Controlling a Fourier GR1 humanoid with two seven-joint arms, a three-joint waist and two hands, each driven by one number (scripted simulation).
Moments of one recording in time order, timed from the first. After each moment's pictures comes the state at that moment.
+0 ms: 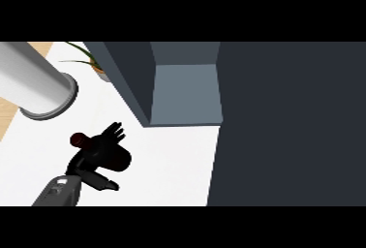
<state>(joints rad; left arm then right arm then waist) -0.37 0.24 0.06 -0.44 -0.01 -0.65 -0.69 -0.11 -0.05 0.15 -2.46 -0.10 0.05 0.57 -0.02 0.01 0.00</state>
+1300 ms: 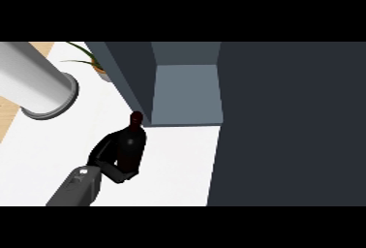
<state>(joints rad) -0.47 0.16 0.04 -0.36 0.06 -0.65 -0.70 -0.08 -0.05 0.14 -2.46 -0.10 0.08 0.58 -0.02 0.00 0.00</state>
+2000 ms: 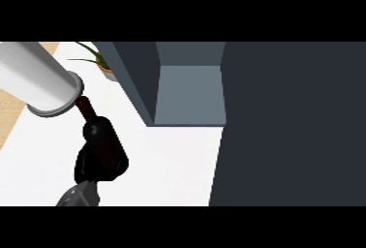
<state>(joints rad) -0.33 0.10 0.28 -0.46 0.31 -0.38 -0.79 -0.08 -0.07 0.09 -2.46 -0.10 0.10 0.57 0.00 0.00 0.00</state>
